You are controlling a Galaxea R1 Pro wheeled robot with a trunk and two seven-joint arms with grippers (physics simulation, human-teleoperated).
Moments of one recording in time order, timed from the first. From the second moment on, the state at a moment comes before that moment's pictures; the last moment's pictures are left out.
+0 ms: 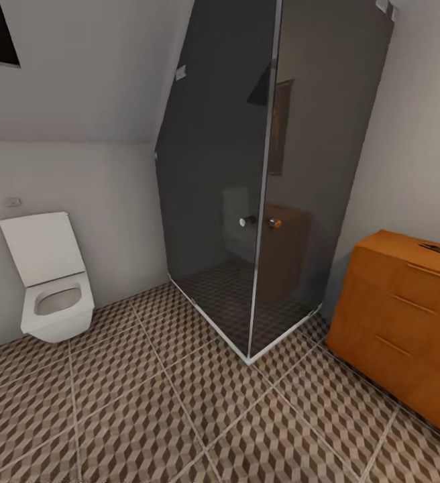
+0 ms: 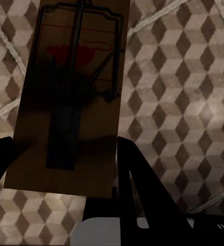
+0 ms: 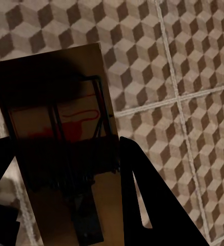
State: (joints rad) left arm -0.48 0.18 -2.22 -0.33 2.30 -0.14 0.09; right arm -0.29 -0.05 0.50 0.01 0.00 -0.27 -0.23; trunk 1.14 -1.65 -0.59
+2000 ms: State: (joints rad) left arm -0.48 0.17 -2.22 -0.35 2.30 -0.14 0.08; right arm -0.29 -0.05 0.50 0.01 0.01 -0.22 -0.22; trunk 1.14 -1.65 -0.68
